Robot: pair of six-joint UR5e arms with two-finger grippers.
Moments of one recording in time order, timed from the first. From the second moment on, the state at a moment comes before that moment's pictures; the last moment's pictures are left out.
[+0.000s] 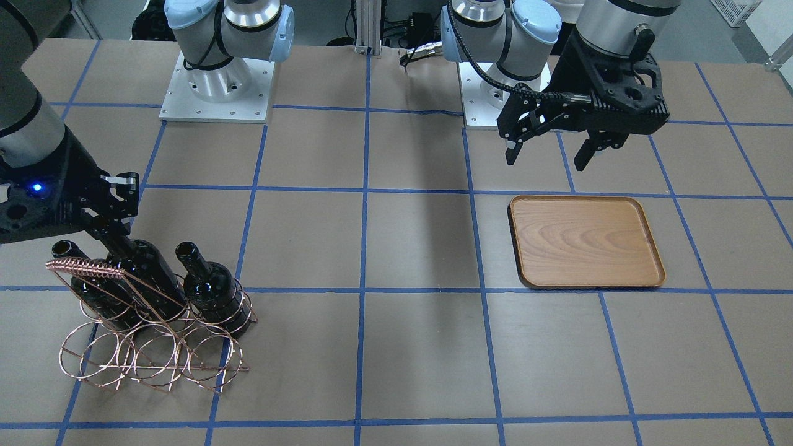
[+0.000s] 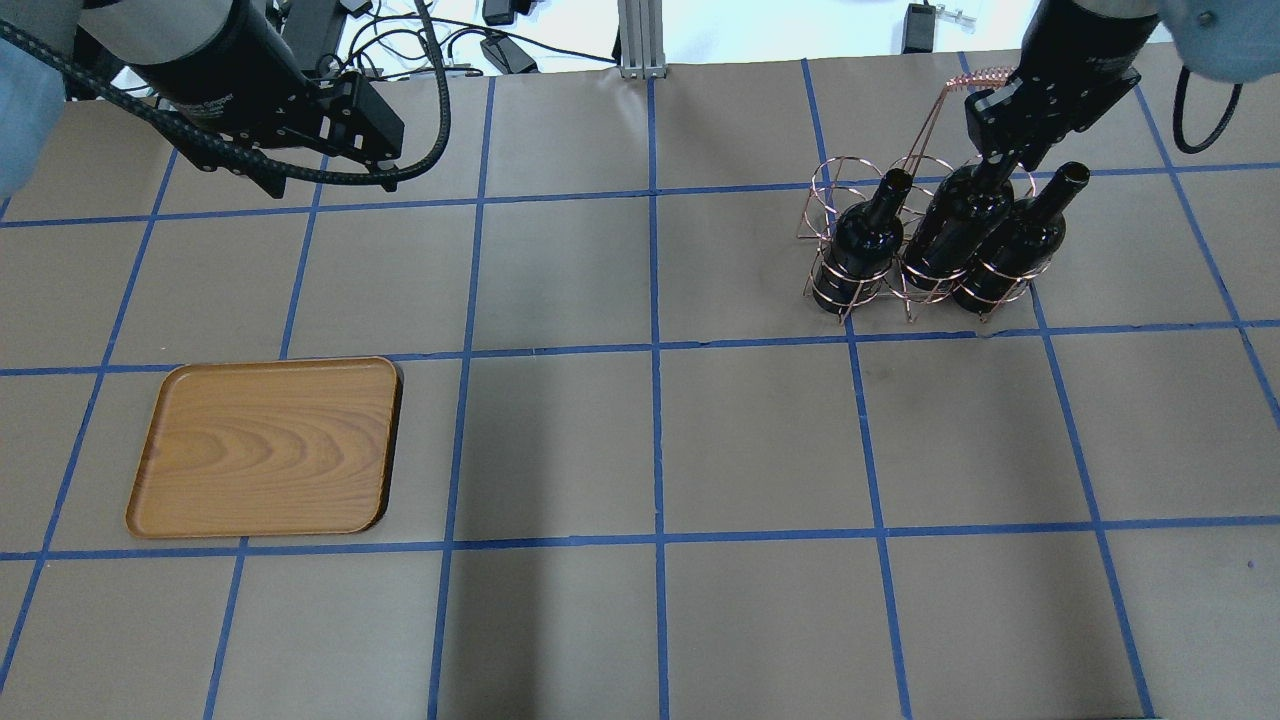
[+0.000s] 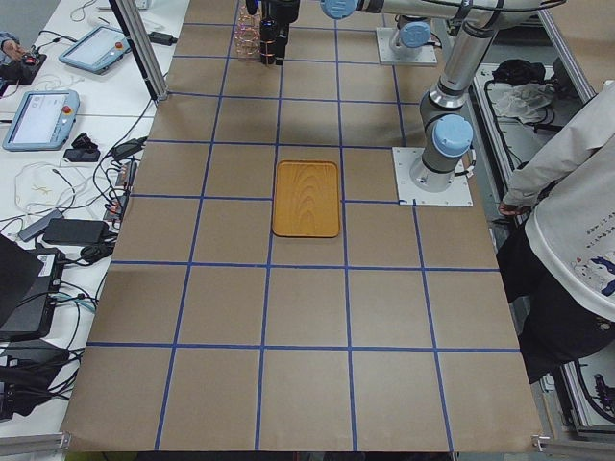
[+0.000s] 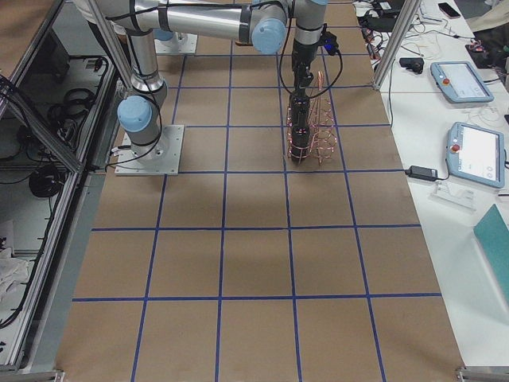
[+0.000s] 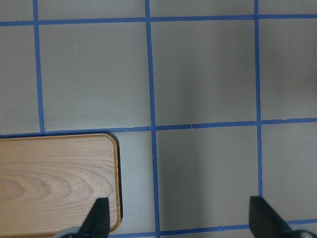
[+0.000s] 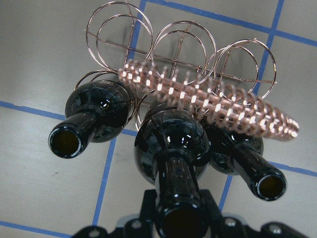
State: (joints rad) left arm -1.56 -1.57 -1.50 -1.52 1.51 0.04; right arm 1.43 -1.40 1.44 -1.62 -1.60 -0.38
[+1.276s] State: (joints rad) left arm -1.56 -1.57 -1.50 -1.51 1.51 0.03; right arm 1.52 -1.55 1.36 -1.32 -1.60 -0.29
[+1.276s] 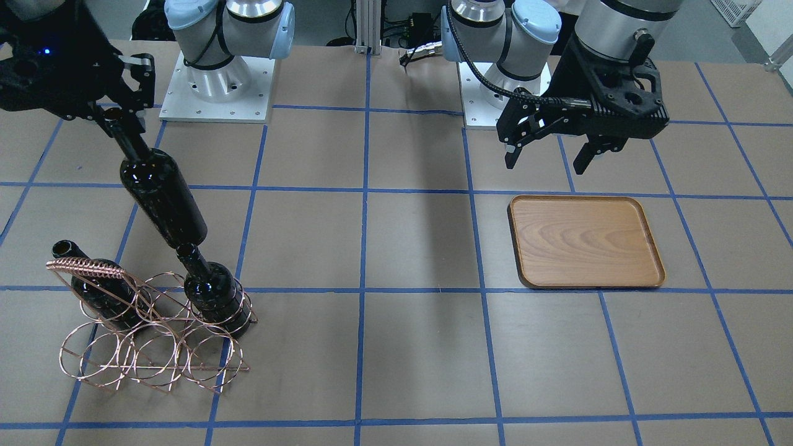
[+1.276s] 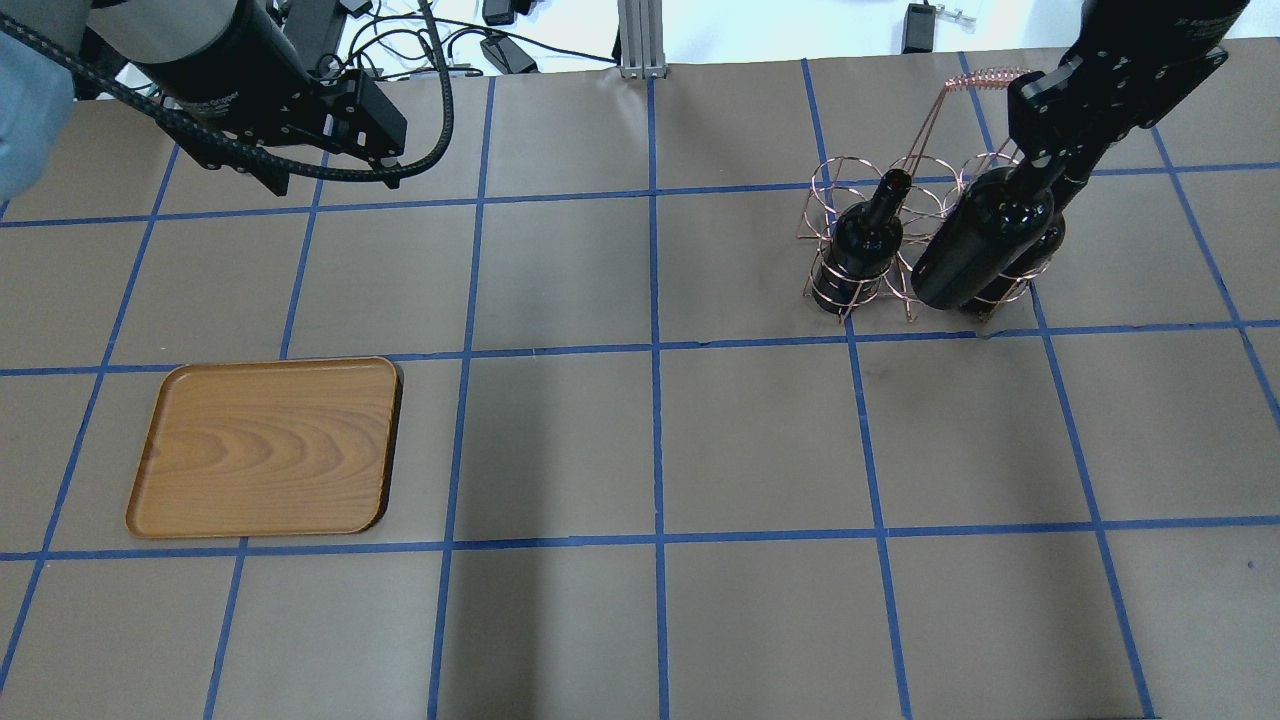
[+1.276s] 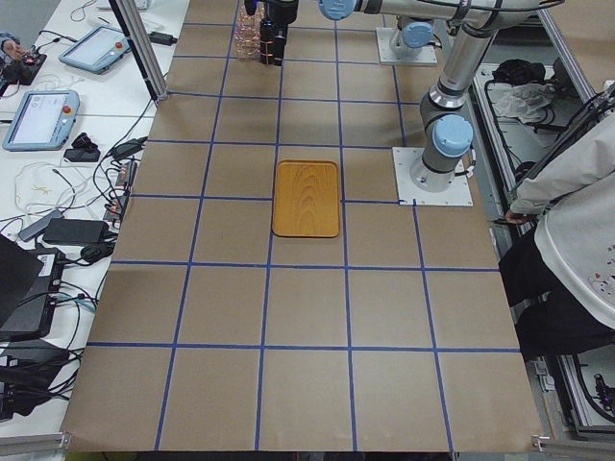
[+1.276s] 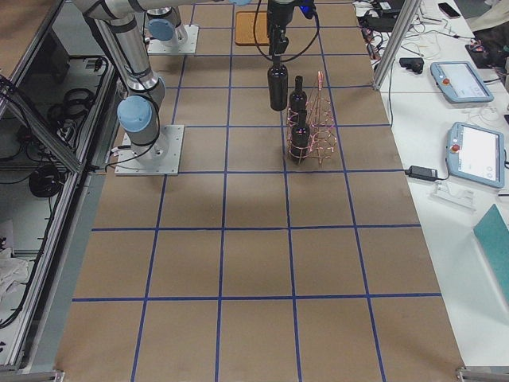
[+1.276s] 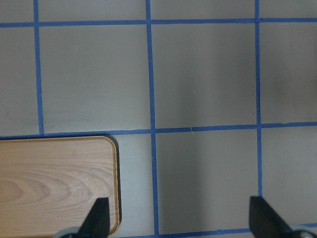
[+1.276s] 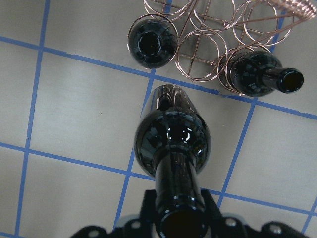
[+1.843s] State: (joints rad) left arm -1.56 -1.57 -1.50 -1.51 1.51 0.03; right arm 1.81 -1.49 1.36 -1.38 -1.54 0.12
